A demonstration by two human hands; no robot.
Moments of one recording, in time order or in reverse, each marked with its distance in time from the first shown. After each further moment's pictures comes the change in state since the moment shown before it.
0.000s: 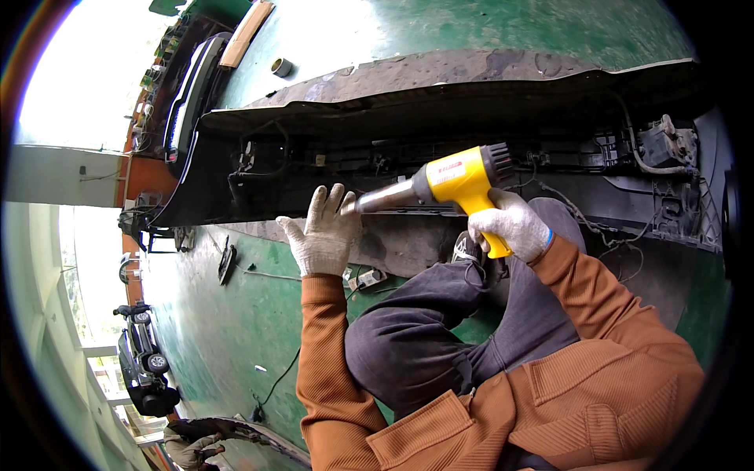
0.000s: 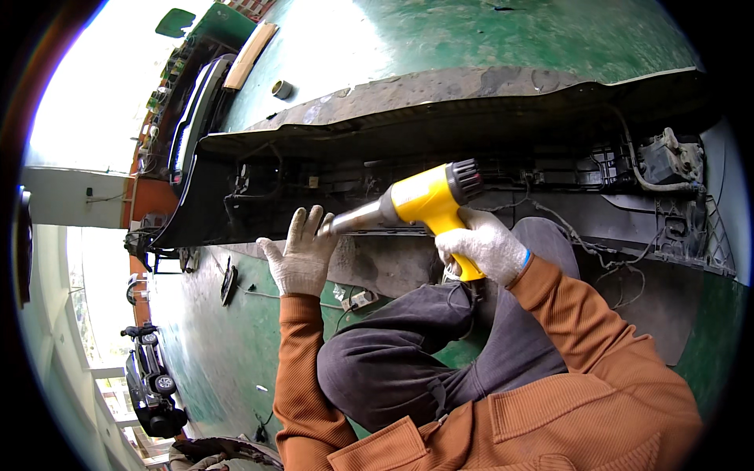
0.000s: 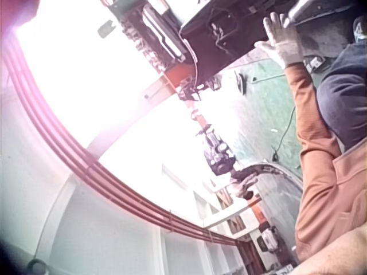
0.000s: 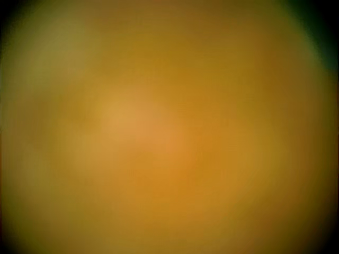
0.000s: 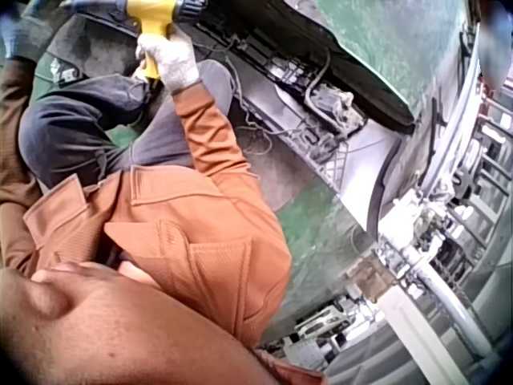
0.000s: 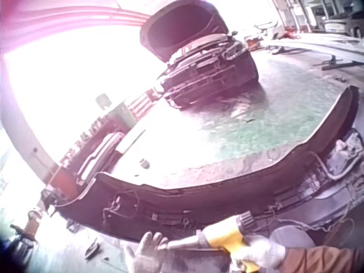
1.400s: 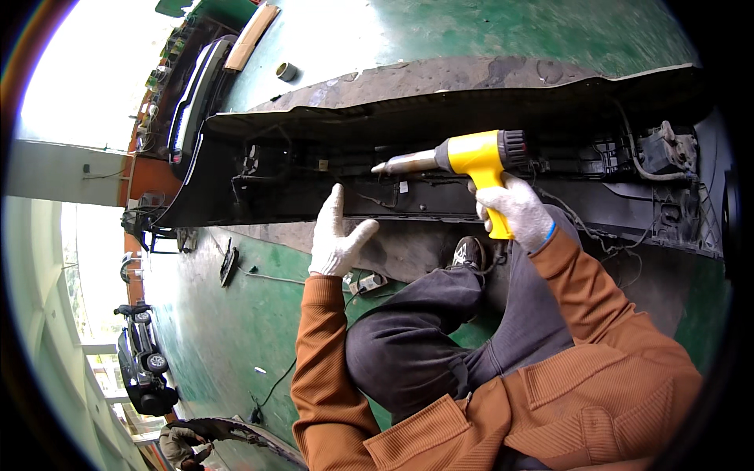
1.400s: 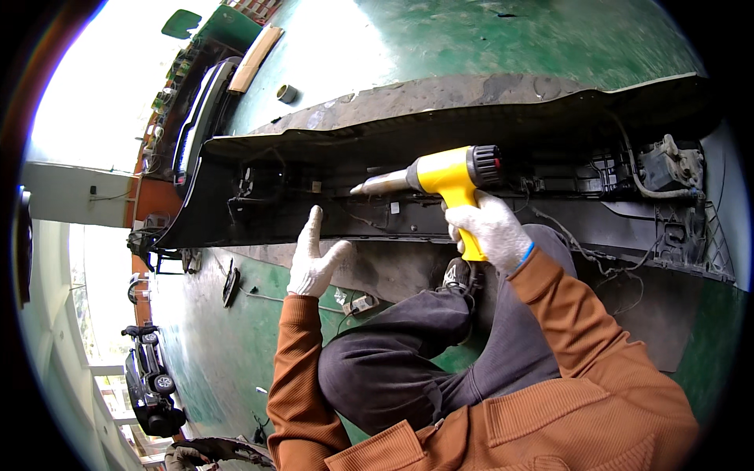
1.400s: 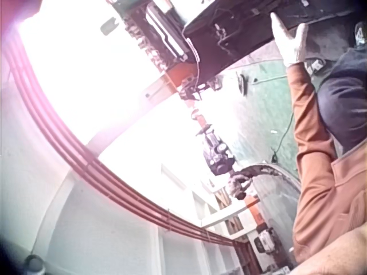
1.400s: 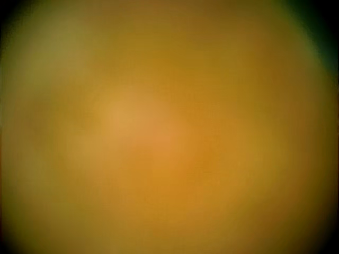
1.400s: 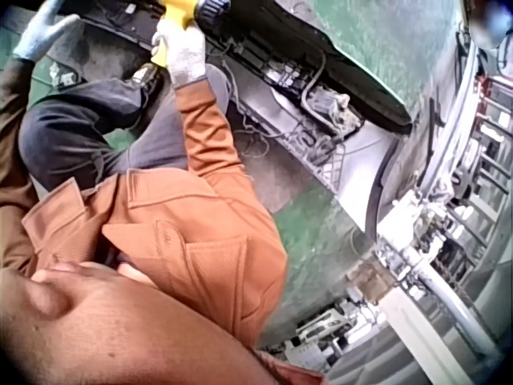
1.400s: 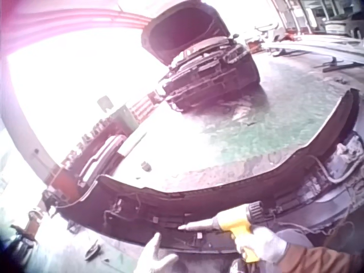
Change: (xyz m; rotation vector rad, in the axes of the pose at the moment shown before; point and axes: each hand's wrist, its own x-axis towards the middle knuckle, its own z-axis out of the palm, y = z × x) left_hand 0.006 -0.004 0.022 1.986 -0.027 0.224; right_hand 0.011 -0.016 -0.009 0.038 0.161 -0.093
